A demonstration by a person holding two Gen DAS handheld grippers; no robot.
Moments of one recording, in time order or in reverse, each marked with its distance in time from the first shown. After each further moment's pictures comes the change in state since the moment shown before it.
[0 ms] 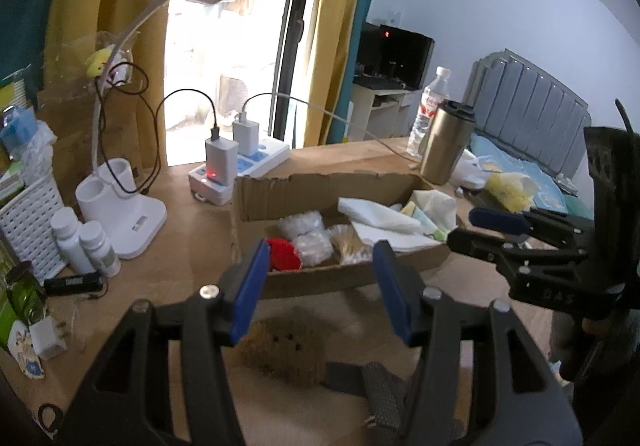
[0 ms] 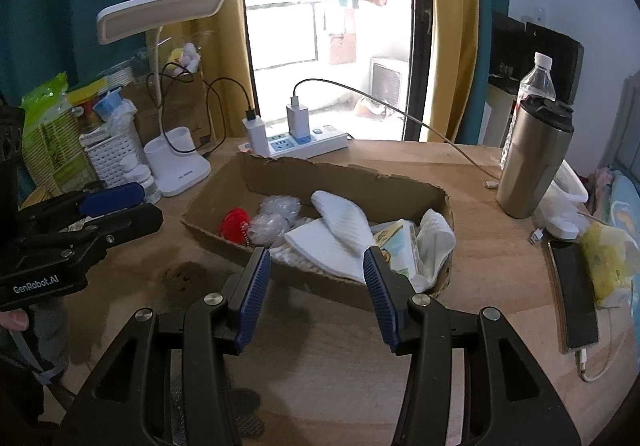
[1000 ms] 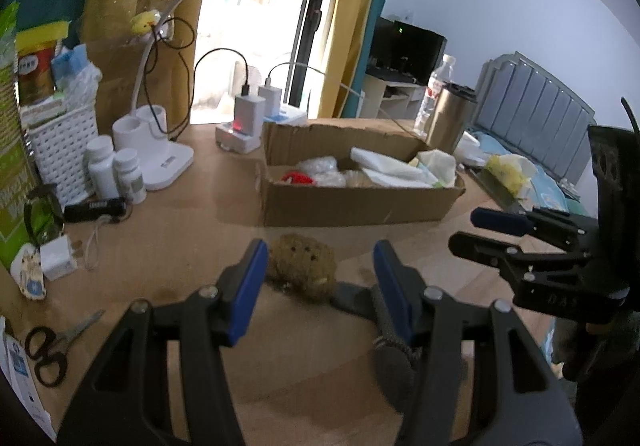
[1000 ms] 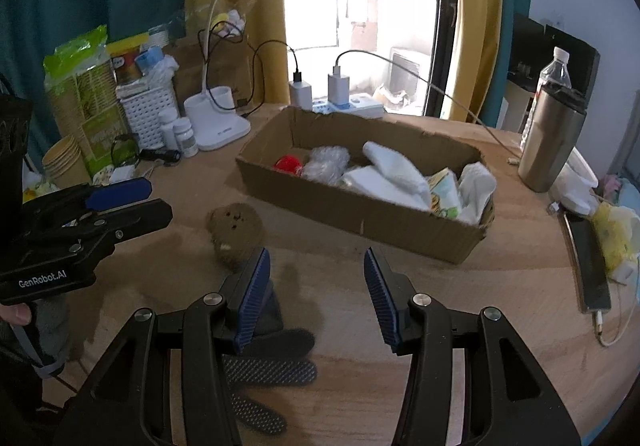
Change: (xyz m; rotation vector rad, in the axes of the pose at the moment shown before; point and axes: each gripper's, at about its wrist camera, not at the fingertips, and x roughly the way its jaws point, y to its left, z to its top) left arm -0.043 0.011 -0.061 -0.059 0.018 0.025; right arm -0.015 0.047 -0.047 -0.059 0.052 0.036
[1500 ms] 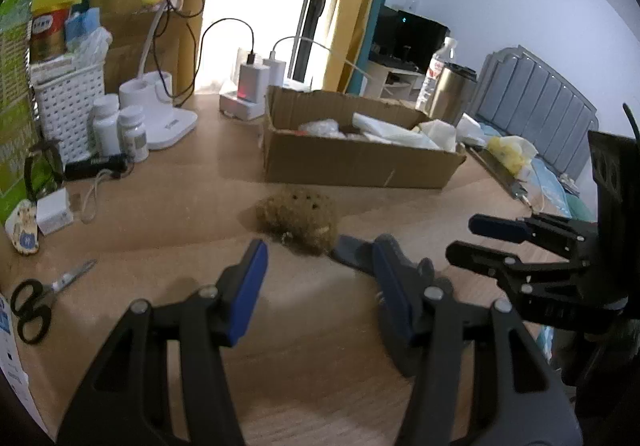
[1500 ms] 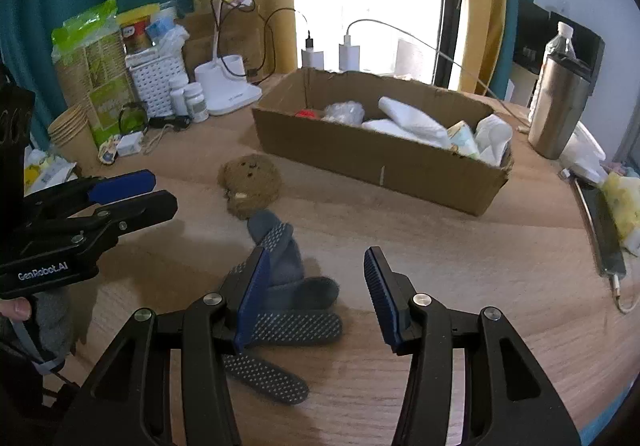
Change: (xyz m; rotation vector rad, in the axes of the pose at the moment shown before) left arm -0.001 0.002 -0.037 -0.017 0.041 -0.001; right arm 0.006 0.014 -0.035 0.002 0.054 0.019
